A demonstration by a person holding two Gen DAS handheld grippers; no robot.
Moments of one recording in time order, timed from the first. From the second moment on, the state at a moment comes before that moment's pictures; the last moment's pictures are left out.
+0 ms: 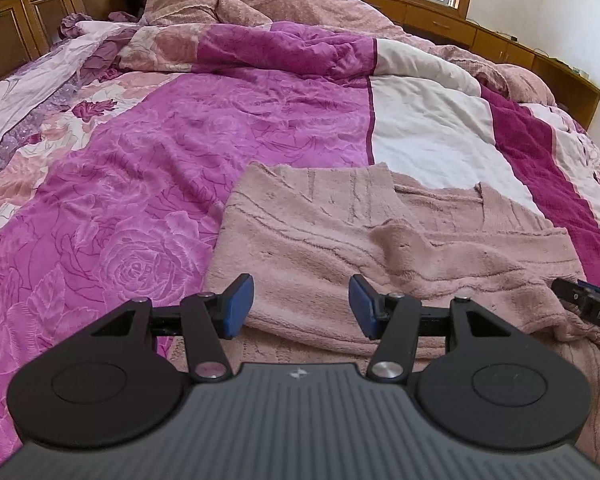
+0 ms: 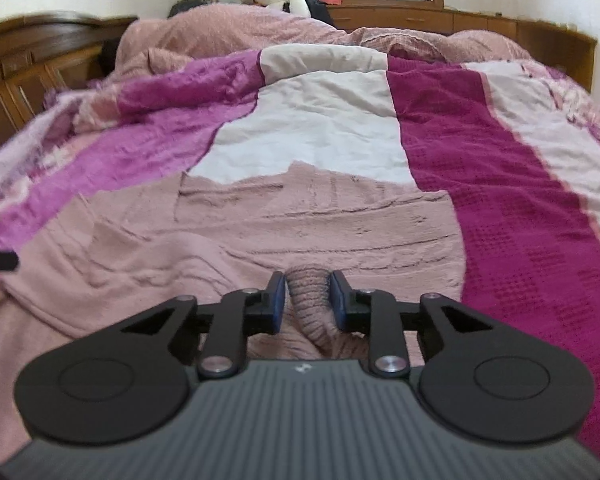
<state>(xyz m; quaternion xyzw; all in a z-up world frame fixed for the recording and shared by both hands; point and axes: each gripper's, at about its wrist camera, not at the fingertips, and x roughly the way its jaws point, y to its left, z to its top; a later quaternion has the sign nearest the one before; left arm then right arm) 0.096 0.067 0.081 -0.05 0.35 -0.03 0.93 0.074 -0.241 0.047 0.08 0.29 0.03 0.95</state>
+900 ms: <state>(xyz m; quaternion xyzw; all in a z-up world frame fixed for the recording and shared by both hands) 0.128 0.059 0.083 -0.05 0.30 -0.01 0.95 0.076 -0.260 0.124 0.14 0.20 0.04 0.97</state>
